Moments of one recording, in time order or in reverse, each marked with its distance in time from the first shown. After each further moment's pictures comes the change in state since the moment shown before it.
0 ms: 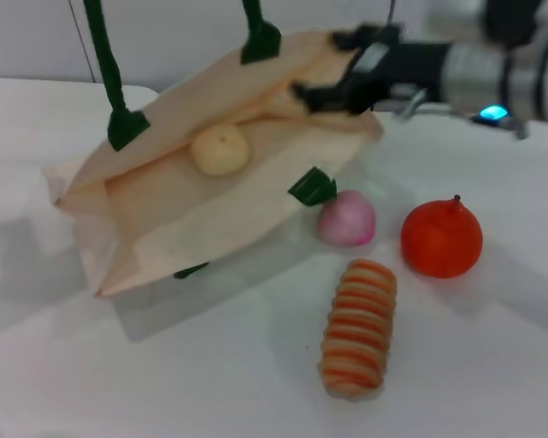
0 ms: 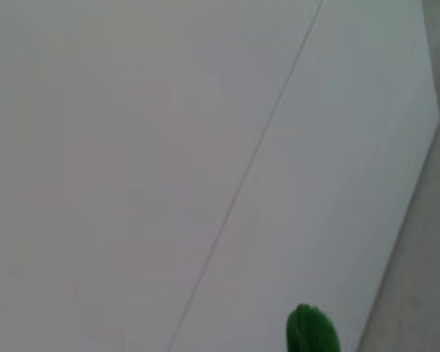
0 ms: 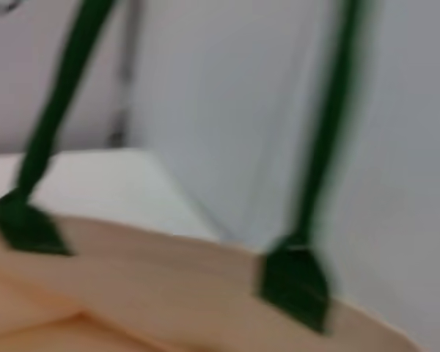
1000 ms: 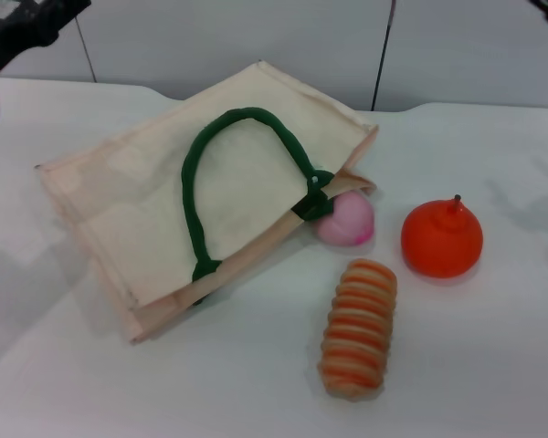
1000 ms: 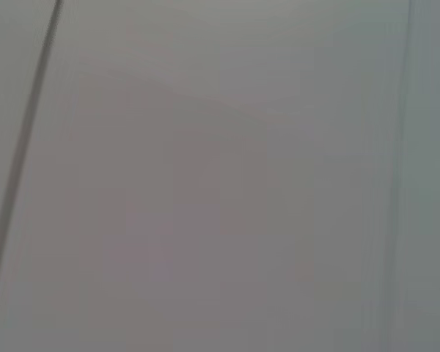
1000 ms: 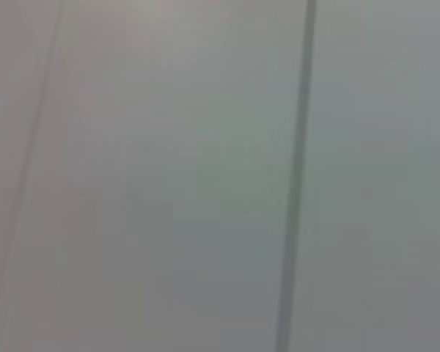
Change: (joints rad) left arm 0.094 -0.159 -0.009 0.036 -0.185 -0.321 0.533; right arm -0.231 0.009 0.268 0.290 1.151 -0.208 -1.107
